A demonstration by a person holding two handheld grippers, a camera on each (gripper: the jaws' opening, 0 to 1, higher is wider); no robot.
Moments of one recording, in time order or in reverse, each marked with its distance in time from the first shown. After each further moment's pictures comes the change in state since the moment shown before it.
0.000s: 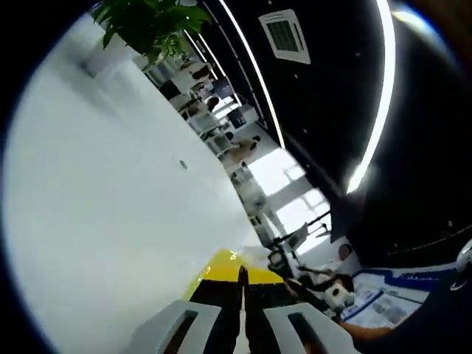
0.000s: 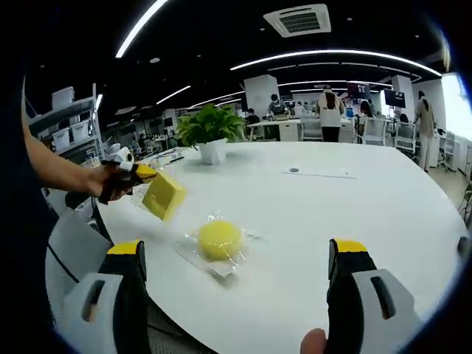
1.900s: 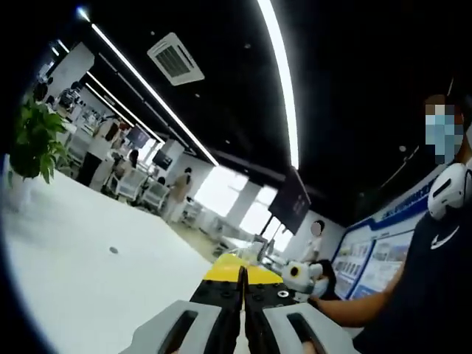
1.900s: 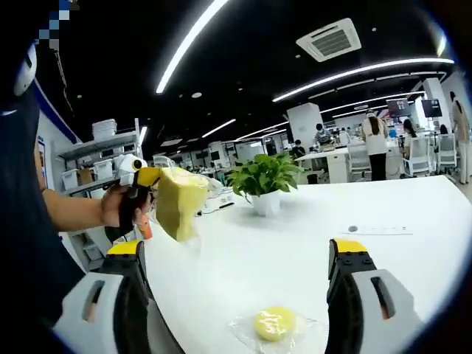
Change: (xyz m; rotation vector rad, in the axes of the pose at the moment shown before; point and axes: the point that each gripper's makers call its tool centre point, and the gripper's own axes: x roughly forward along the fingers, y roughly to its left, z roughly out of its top) left arm -0.029 -0.200 0.056 0.471 -0.136 -0.292; right arm 0.033 0.056 0.130 0.001 -0.183 0.232
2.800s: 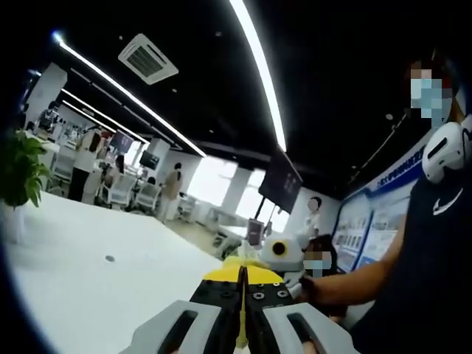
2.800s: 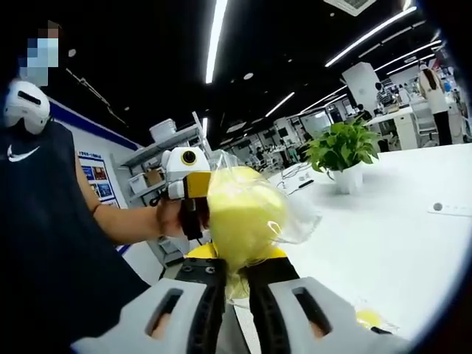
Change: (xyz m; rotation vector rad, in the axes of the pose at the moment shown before) left arm 0.015 -0.034 -0.023 0.145 0.091 -0.057; right arm 0.053 0.117 0.008 0.154 0.110 0.512
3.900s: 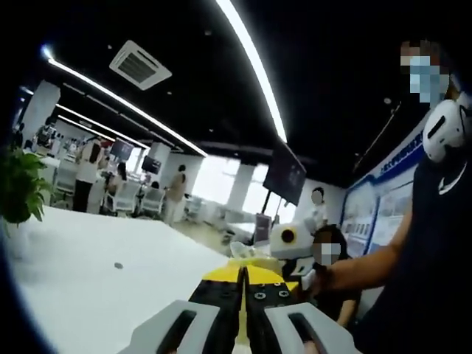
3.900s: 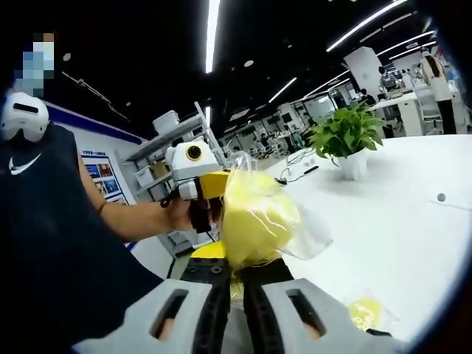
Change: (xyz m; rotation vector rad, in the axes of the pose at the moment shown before) left arm 0.011 0.008 -0.010 0.088 0.035 0.033; right arm -0.009 0.004 -0.005 0.049 0.084 0.045
